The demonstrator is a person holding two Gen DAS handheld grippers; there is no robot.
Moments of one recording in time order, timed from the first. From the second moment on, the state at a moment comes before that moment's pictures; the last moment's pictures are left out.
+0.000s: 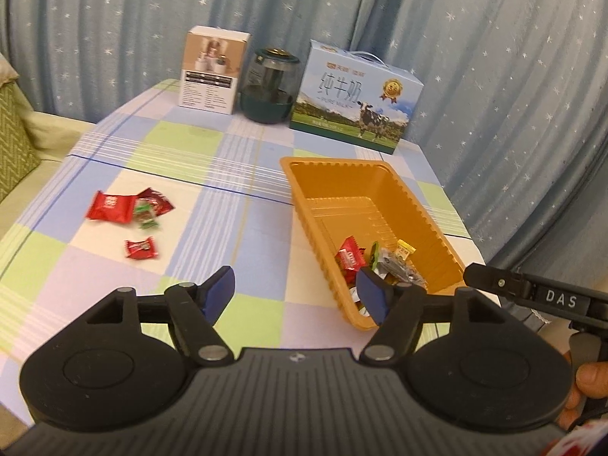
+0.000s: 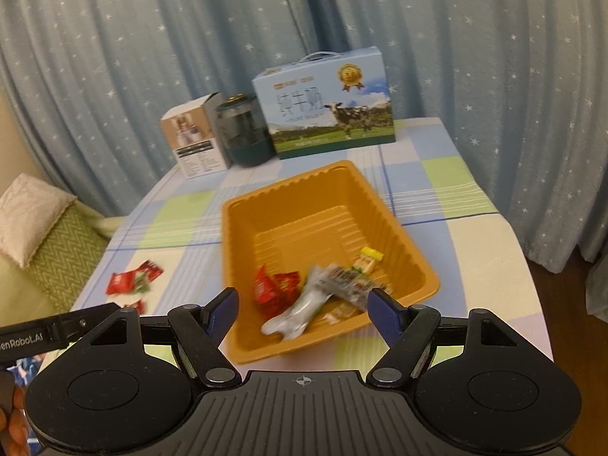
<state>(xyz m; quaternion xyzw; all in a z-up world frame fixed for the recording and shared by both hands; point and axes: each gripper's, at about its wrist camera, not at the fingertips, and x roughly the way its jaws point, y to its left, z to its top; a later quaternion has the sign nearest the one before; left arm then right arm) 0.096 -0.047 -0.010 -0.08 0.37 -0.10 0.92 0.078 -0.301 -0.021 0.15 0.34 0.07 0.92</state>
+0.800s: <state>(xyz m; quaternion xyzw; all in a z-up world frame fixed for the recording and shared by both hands) 0.029 0.038 0.009 -0.09 0.35 -0.02 0.93 0.043 -0.243 0.003 0.11 0.33 0.12 0.93</state>
